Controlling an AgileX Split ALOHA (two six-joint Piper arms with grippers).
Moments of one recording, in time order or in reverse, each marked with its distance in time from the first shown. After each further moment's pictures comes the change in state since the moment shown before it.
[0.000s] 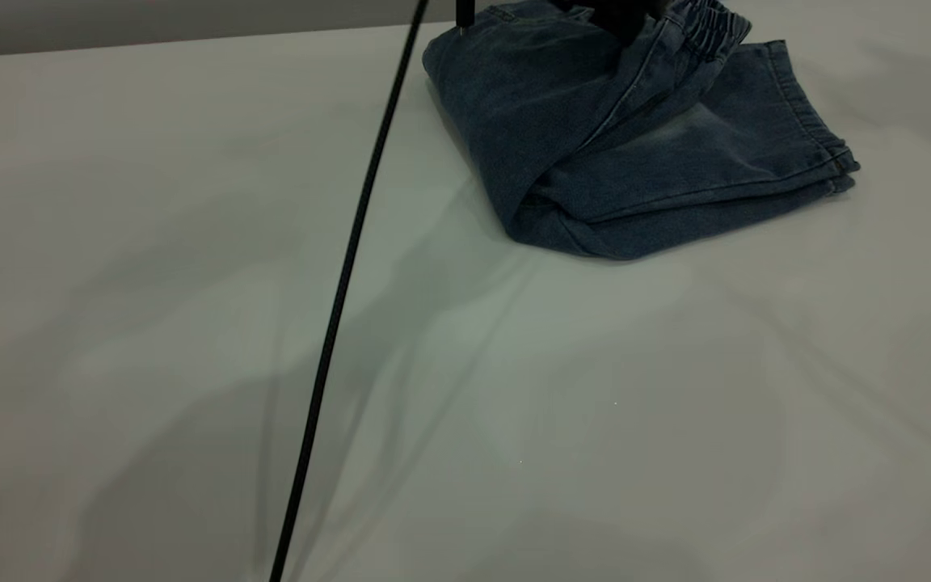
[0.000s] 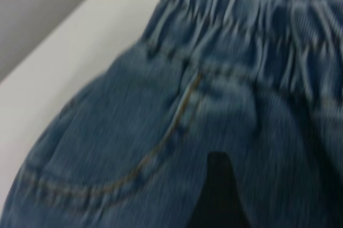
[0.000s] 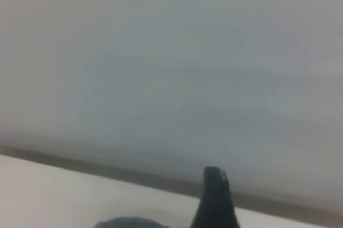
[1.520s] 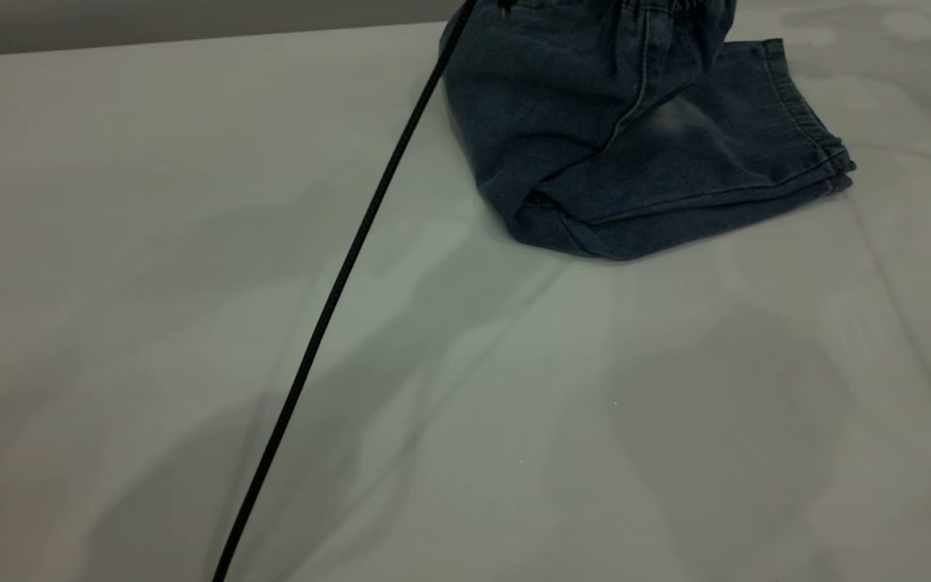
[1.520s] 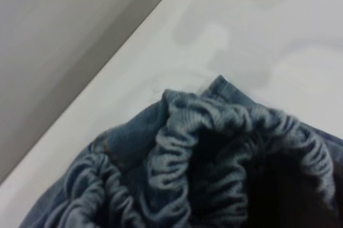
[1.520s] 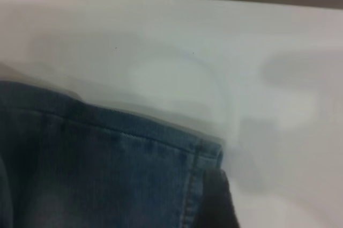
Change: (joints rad) left arm -0.056 -0.040 0.008 -0.360 -0.188 0.405; right arm 0.000 0.616 0.009 -0.171 -0.003 -0.020
